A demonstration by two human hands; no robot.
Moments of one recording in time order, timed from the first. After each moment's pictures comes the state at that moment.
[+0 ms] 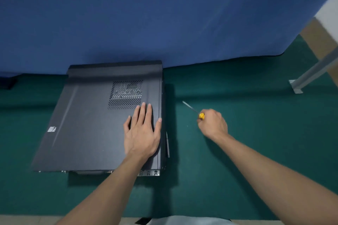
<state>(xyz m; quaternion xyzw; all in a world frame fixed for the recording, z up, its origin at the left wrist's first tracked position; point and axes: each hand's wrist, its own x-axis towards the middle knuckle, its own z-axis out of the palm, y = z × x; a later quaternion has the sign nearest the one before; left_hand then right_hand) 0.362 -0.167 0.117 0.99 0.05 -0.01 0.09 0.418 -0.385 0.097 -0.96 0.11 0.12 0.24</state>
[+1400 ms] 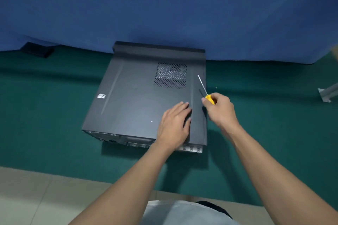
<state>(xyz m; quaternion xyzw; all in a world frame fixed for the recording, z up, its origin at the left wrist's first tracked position) 0.313 -0.111 0.128 0.95 -0.07 0.02 0.30 0.371 -0.259 0.159 -0.90 0.10 0.06 0.43</state>
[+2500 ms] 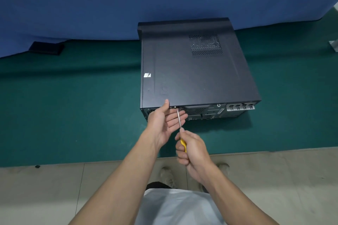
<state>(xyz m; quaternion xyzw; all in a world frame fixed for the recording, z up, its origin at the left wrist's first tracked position) 0.233 0.078 0.133 0.42 0.34 -0.26 0.80 0.160 -0.017 0.132 -0.51 0.31 0.24 0.76</state>
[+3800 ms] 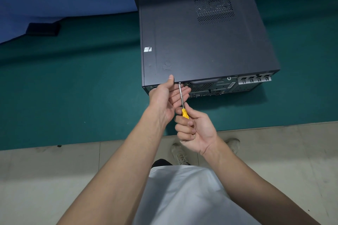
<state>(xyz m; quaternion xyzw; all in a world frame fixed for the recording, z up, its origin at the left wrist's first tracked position) 0.238 0.071 0.140 0.45 0.38 -0.21 0.78 0.170 -0.024 0.105 -0.10 0.24 0.38 0.89</state>
